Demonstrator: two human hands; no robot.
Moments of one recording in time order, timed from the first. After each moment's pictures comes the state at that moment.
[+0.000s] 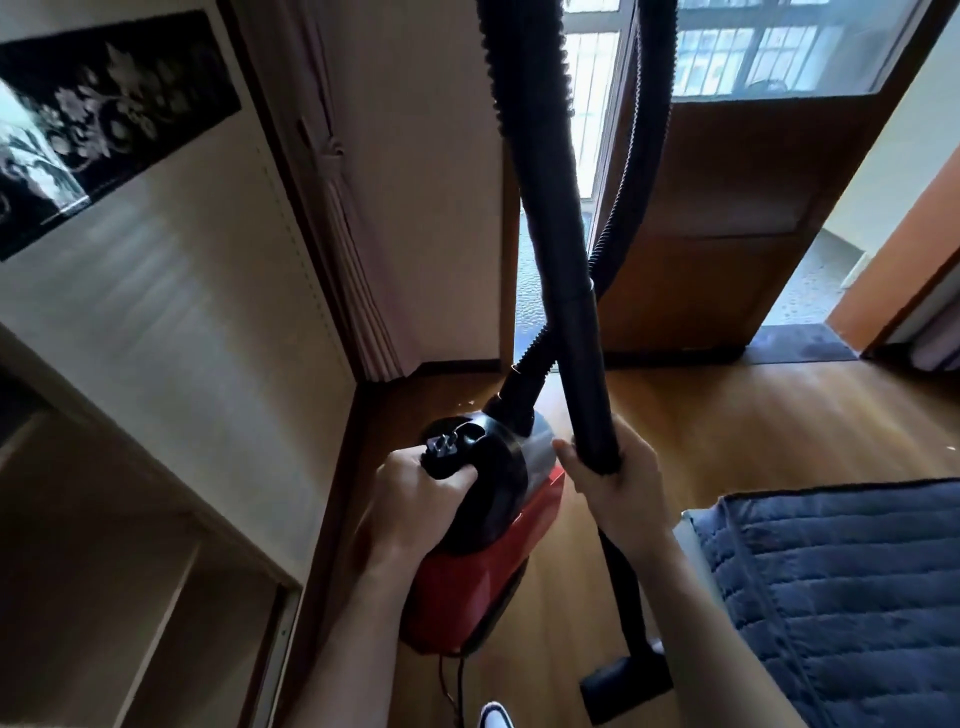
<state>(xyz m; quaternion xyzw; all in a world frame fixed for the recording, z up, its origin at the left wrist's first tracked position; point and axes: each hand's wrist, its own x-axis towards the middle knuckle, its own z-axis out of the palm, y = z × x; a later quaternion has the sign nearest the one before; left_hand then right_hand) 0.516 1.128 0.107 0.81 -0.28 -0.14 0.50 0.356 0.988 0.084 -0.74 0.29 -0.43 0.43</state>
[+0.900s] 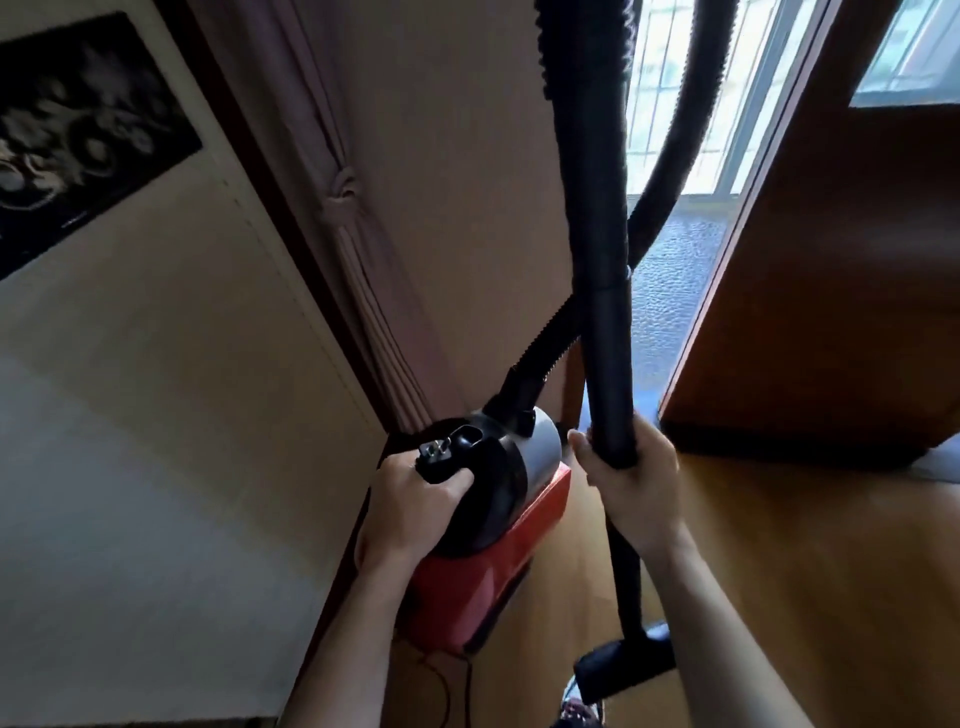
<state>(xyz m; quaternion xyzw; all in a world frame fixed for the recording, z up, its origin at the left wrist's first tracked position) 0.785 0.750 0.107 0.85 -0.17 -0.13 0.47 0.657 0.576 0.072 -0.75 0.24 -0.38 0.48</state>
